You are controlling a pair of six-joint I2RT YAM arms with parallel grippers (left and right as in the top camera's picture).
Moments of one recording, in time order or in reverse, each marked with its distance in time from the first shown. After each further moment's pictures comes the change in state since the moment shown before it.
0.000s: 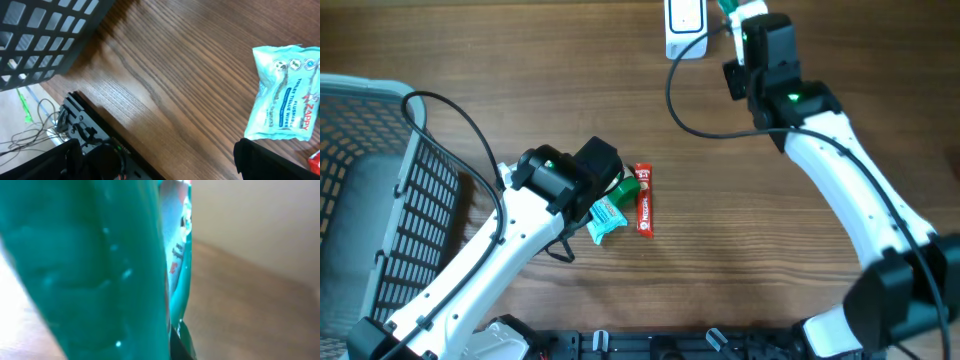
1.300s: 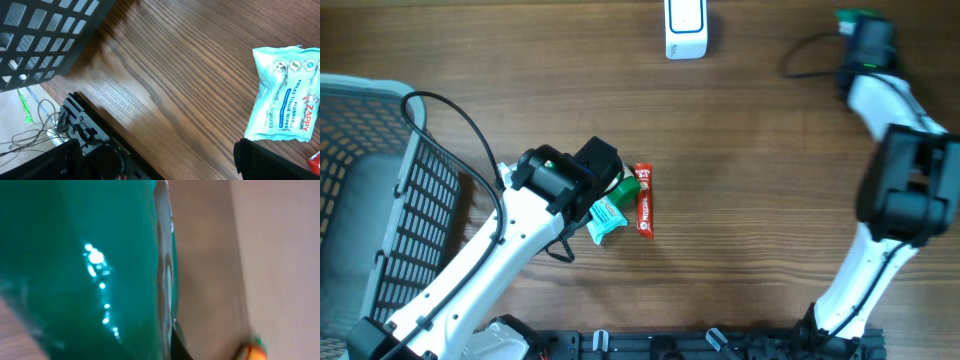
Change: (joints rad) left arm 0.000 0.000 0.000 0.001 -0.003 0.000; right arm -0.571 0.492 0.180 0.111 0.226 -0.207
